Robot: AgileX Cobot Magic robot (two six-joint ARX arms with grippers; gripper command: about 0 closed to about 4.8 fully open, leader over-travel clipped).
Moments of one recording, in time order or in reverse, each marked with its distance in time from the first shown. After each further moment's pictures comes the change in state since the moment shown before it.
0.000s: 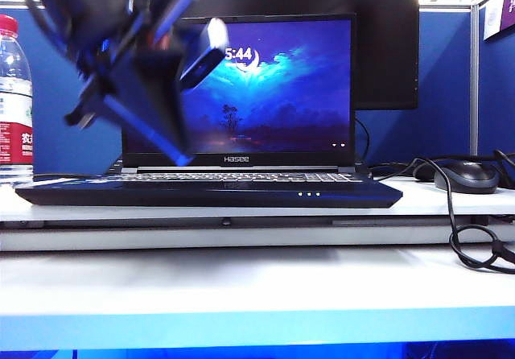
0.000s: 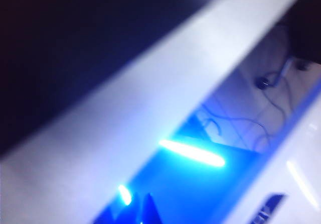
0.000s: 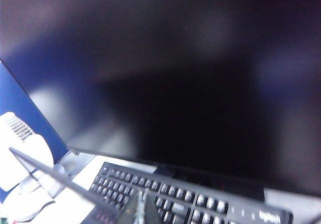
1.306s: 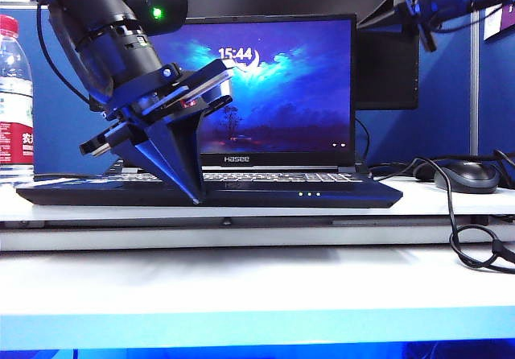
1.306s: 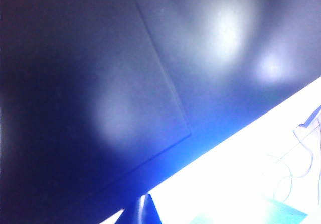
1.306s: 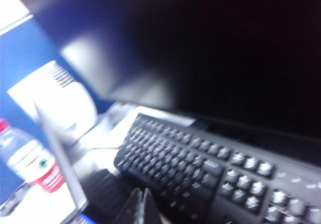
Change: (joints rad) left arm -0.009 0.102 -0.002 0.177 -0.154 -0.127; right arm -0.006 0.263 0.089 0.038 -0.296 0.024
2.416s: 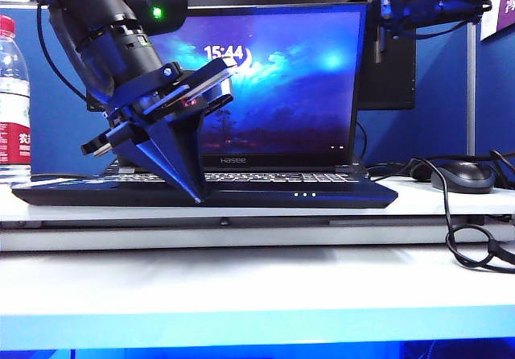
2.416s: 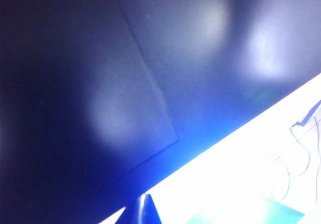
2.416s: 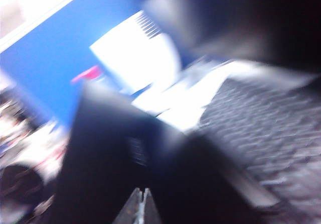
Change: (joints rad) left arm 0.001 0.000 0.000 0.005 0.010 0.000; right arm 0.105 0.043 0.010 -0.019 -0.294 0.021
